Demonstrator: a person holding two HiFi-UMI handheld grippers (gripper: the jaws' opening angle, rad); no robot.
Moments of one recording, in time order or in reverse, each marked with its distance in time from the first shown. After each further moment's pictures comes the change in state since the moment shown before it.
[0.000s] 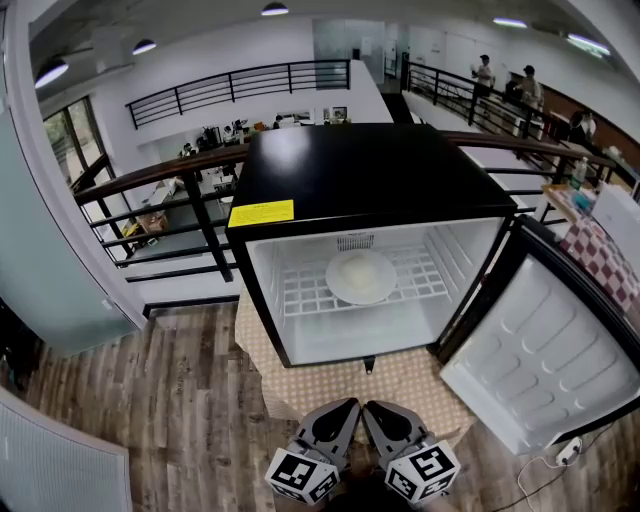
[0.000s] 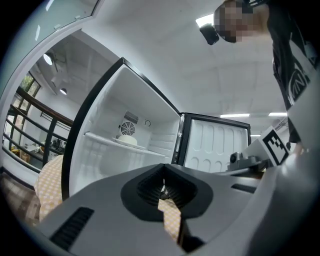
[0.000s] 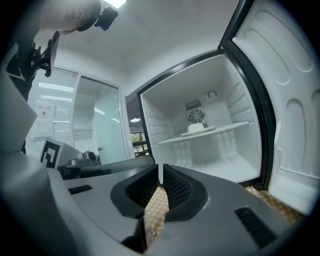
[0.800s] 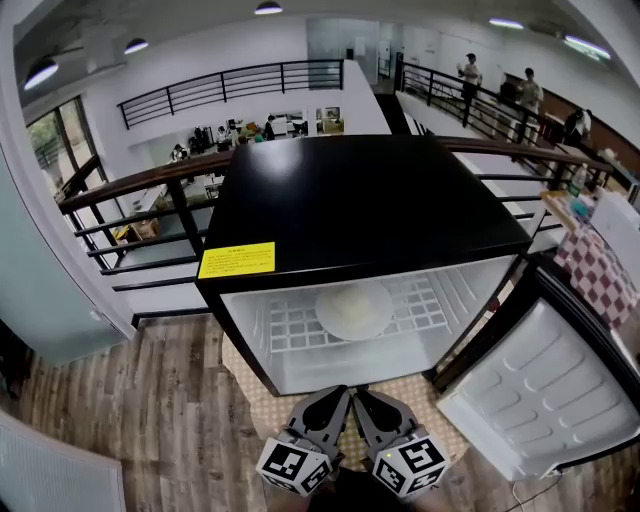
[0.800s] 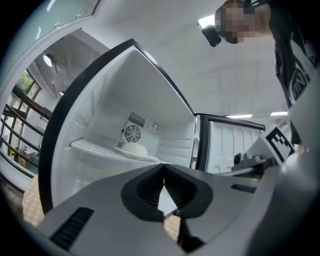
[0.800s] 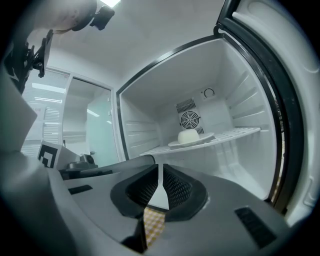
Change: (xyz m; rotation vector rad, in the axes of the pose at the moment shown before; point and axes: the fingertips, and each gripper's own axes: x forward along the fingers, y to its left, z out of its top) left arm 0.073 0.060 0.029 0.020 -0.039 0.007; right arm 0.070 -0.055 0.040 0.022 -0.031 -0.044
